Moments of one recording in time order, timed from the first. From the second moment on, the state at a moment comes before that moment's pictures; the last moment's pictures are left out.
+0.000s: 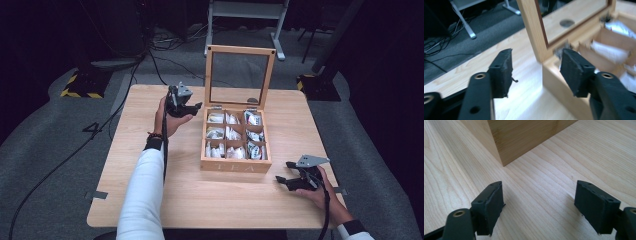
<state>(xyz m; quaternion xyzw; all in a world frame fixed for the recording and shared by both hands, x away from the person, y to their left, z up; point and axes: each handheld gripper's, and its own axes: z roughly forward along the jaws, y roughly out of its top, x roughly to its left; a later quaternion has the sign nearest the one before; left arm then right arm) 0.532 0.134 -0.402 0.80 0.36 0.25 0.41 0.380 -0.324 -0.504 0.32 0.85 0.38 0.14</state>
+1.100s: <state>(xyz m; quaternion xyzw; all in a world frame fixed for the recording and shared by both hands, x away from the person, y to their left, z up) 0.409 0.175 -0.436 0.87 0.30 0.23 0.32 0.374 -0.330 -0.456 0.31 0.84 0.41 0.18</state>
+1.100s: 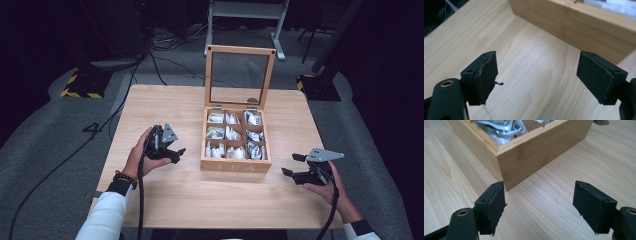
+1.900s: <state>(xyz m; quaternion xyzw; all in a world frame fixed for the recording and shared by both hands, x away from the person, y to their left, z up) 0.360 0.207 -0.473 0.87 0.32 0.23 0.29 0.395 -0.259 -0.401 0.25 0.84 0.44 0.18</state>
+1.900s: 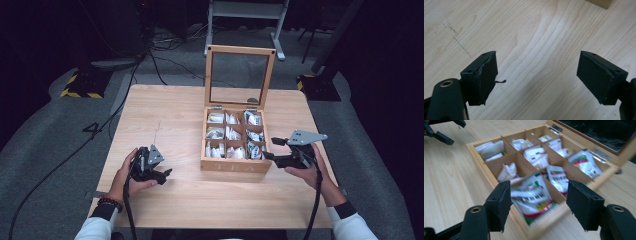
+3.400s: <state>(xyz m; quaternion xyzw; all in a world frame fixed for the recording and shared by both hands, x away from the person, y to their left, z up) 0.329 0.238 -0.504 0.85 0.37 0.14 0.35 0.431 -0.142 -0.442 0.25 0.90 0.33 0.13</state>
